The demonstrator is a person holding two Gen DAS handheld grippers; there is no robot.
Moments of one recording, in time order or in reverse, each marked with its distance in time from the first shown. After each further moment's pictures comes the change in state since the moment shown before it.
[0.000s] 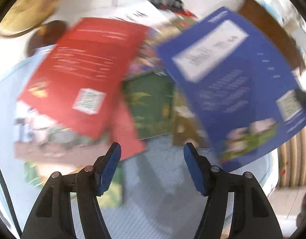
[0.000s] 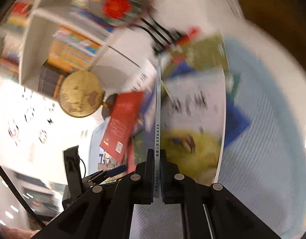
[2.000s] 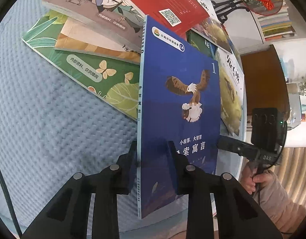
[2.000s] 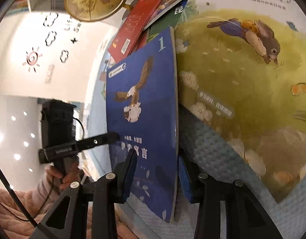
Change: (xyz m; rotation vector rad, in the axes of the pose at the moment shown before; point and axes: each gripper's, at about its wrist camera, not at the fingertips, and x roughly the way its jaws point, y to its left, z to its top) left arm 0.011 0.061 -0.118 -0.447 0.078 -0.280; right arm 0.180 -0.031 -0.091 -0.076 0.589 0.422
